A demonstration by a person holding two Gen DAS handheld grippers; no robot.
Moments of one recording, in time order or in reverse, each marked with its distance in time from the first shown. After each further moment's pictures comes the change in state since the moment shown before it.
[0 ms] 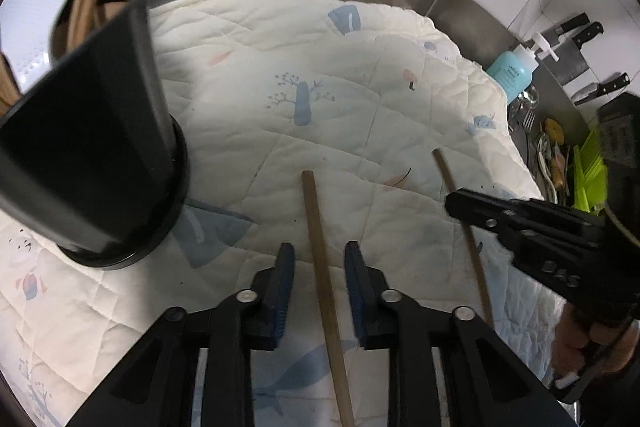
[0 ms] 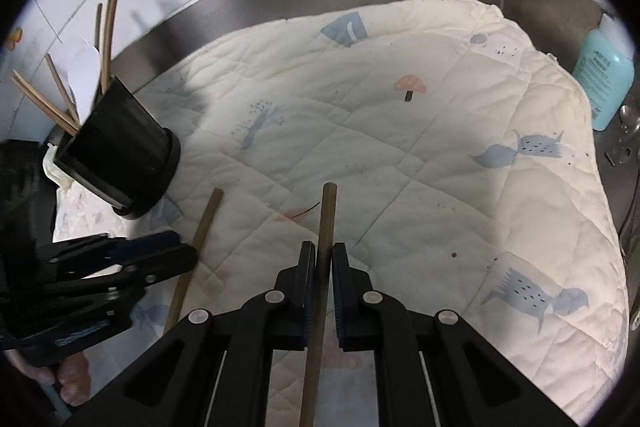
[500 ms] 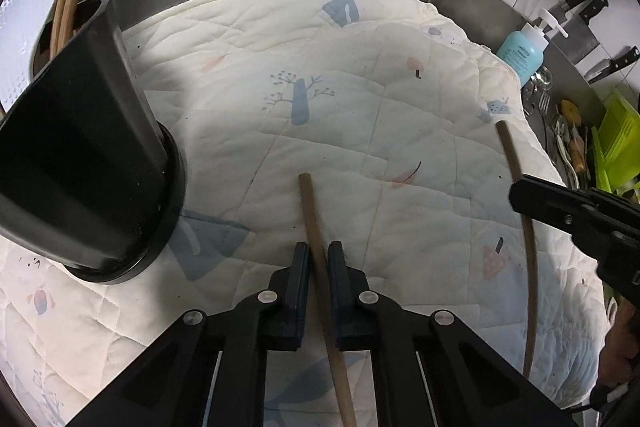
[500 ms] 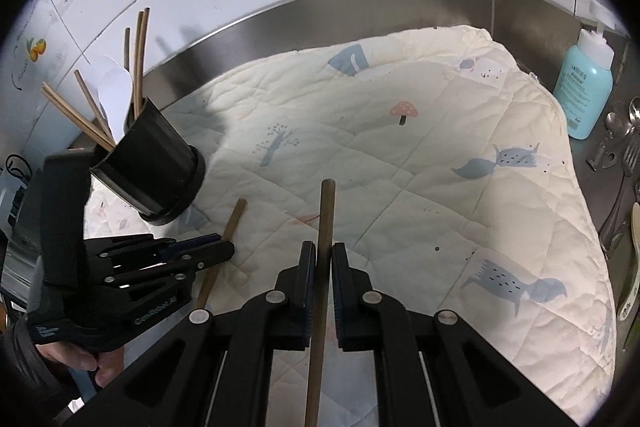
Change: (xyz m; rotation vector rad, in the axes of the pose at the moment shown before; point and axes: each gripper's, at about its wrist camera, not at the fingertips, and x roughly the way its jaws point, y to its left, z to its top) left arm 0.009 -0.013 0.001 0.057 -0.004 0.087; right arm -0.033 0.003 -0.005 0.000 -0.069 0.023
